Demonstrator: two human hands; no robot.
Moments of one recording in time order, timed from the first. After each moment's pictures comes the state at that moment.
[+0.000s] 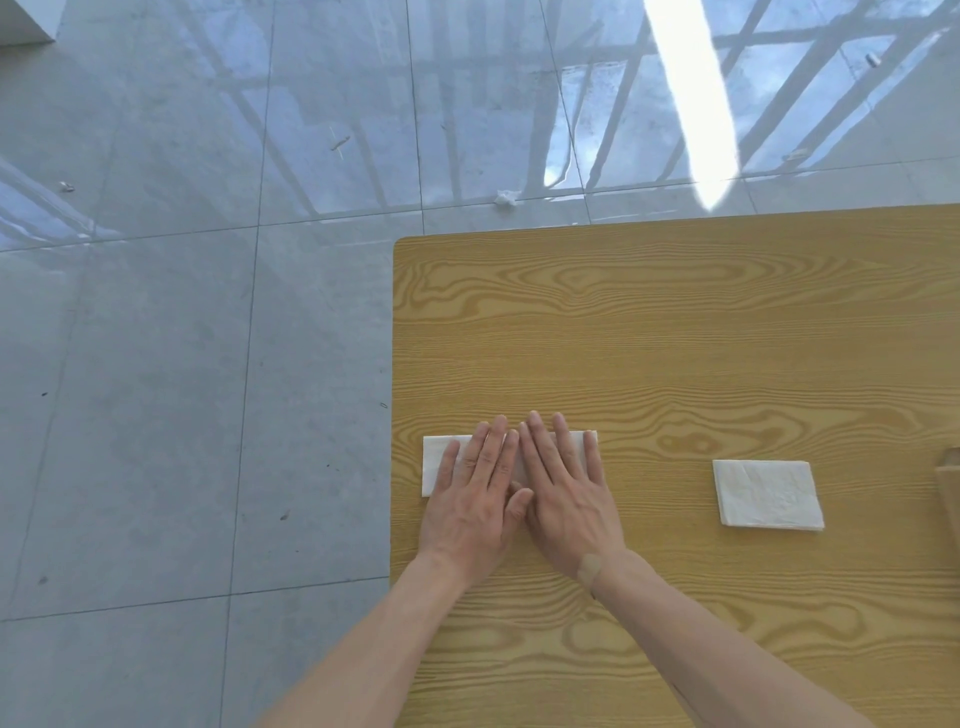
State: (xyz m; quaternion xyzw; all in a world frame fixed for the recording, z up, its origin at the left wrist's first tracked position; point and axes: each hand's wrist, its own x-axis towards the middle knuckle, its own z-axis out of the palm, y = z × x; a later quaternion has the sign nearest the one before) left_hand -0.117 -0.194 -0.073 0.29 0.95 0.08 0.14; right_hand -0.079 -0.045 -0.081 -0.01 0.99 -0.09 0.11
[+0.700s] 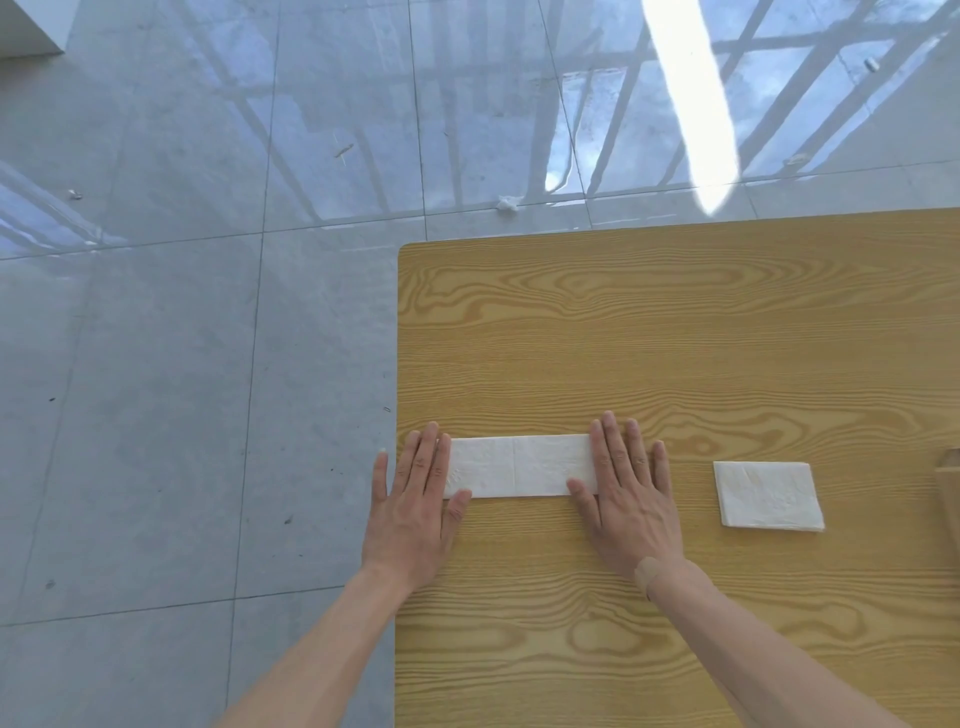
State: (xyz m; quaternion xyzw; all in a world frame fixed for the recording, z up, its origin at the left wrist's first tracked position) left_hand -0.125 -0.257 -0.078 0.21 0.96 0.07 0.15; right_hand -0.059 0.007 -0.092 0.10 0.99 -0.08 0.10
